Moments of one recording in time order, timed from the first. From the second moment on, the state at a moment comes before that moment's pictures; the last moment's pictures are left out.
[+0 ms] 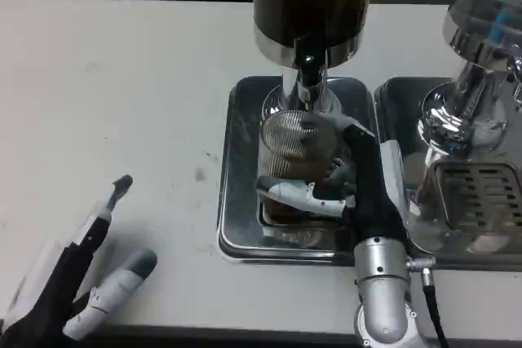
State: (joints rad) left arm 0.17 0.42 0.06 0.59 0.24 -0.88 0.00; right arm -0.32 0.08 0.18 0.78 -0.34 -0.46 -0.51
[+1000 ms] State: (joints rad) left arm 0.14 0.41 0.02 0.60 0.25 -0.88 0.00; right arm -0.19 0.03 0.22 0.54 -0.44 -0.38 -0.47
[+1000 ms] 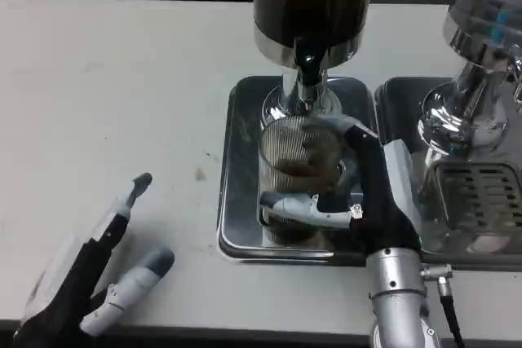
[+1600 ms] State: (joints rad) left arm 0.12 0.42 0.01 0.56 0.36 -0.87 0.03; right arm -0.07 -0.01 0.22 0.32 -0.45 -0.34 -0.40
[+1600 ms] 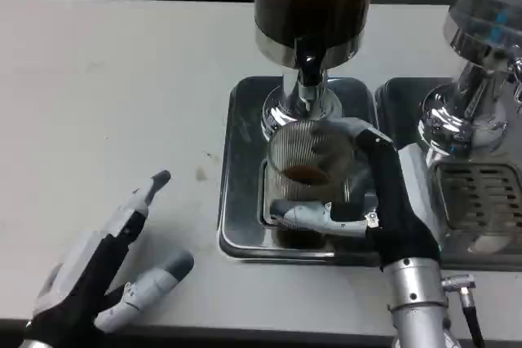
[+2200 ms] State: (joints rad) left arm 0.35 0.56 0.05 0.07 0.65 -0.64 0.07; right arm 0.09 -0.06 0.20 0.06 -0.42 -0.31 -0.25
